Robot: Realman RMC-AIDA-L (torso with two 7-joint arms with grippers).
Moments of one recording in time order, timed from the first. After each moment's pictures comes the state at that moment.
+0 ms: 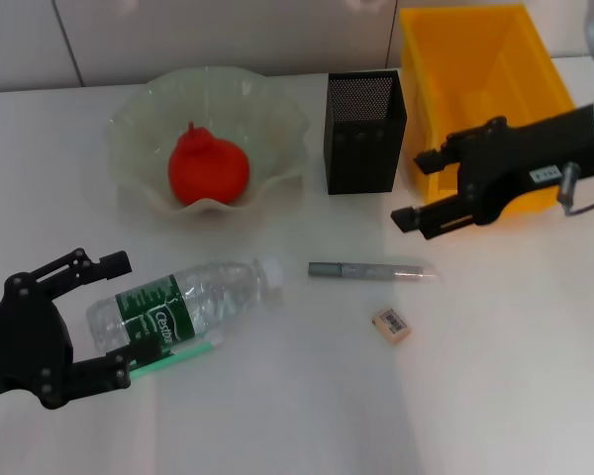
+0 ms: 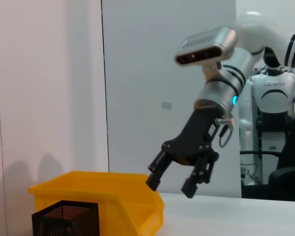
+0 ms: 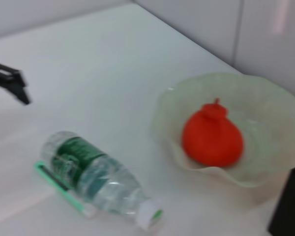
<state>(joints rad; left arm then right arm) -0.47 -2.06 0.08 0.50 2.37 1.99 -0.77 0.45 2.08 -1.06 -1.47 -2.21 -1.61 2.03</state>
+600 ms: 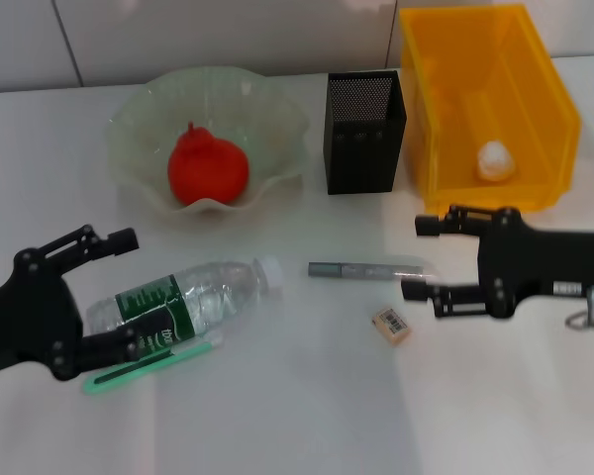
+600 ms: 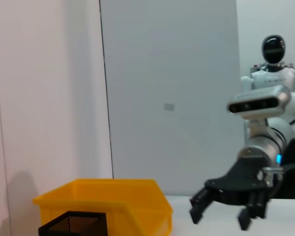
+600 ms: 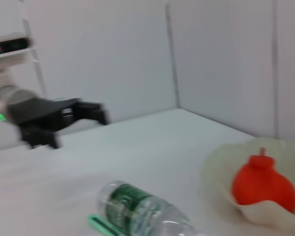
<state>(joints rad) -0.51 -2.06 0.08 0.50 2.35 1.96 -0.76 0.35 2.07 -0.83 -0.77 -1.84 -1.63 1.22</state>
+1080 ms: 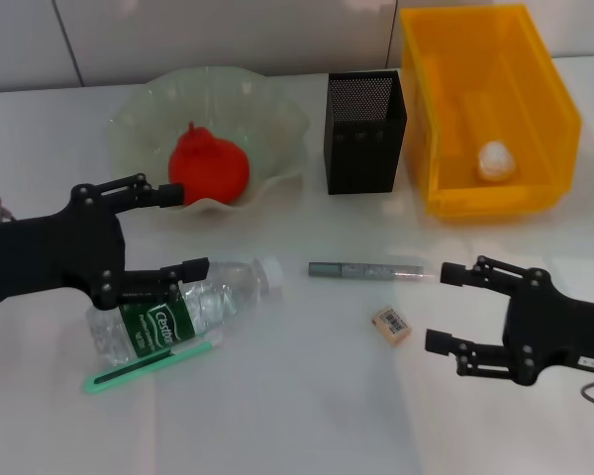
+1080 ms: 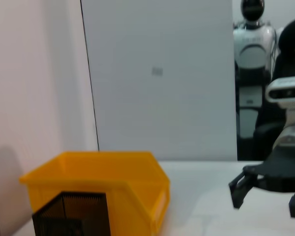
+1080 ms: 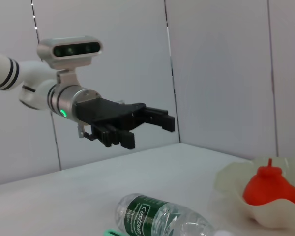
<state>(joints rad) -0.67 -2.07 0.22 0.61 2.35 1.85 -0.94 0.29 2.04 -0.68 -0.46 -1.84 -1.71 0.89</state>
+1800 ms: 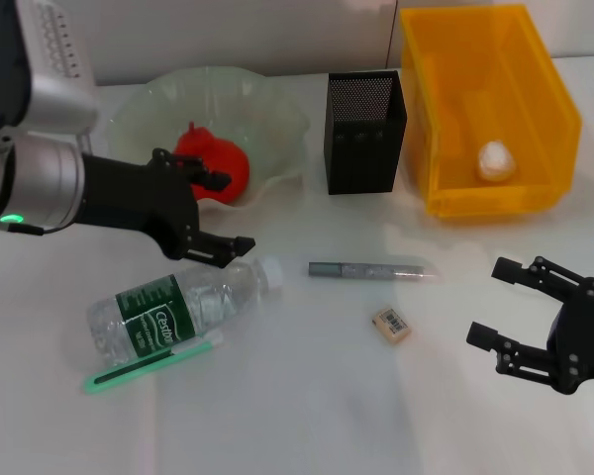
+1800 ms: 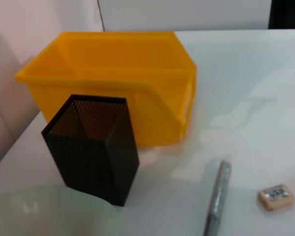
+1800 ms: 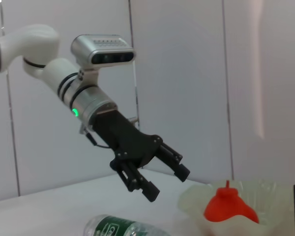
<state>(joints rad) -0.59 -2.08 1.22 1.13 2.14 1.38 -1.68 0.20 2.07 -0.52 -0.46 -1.85 -1.78 0.81</state>
